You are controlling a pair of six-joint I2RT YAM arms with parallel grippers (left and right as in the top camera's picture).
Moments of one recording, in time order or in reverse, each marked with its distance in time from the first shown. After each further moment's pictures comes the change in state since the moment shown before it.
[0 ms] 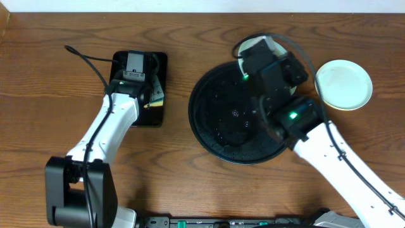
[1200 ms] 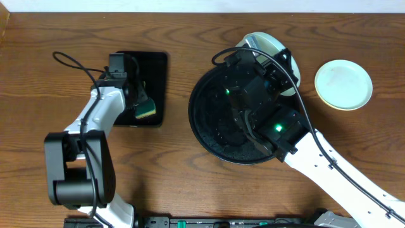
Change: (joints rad) left arm 0.172 0.140 -0.008 0.030 0.053 0.017; right arm 0.122 0.000 0.000 0.111 0.265 -0.151
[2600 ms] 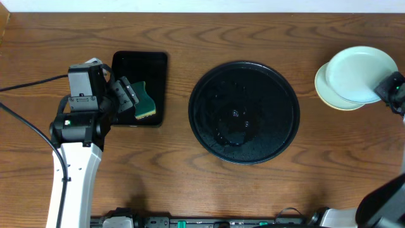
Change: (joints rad) left arm 0.013 -0.587 -0.002 -0.257 0.078 -0.004; right arm -1.273 0.177 -0.001 -0.294 -1.216 1.015
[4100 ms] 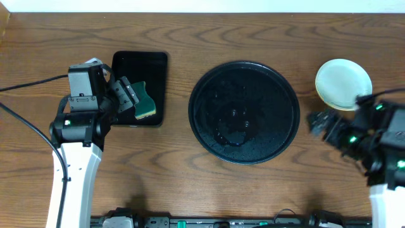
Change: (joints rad) left arm 0.000 0.000 0.000 -0.001 0.000 0.000; right arm 0.307 -0.661 -0.340 -0.344 -0.428 -0.004
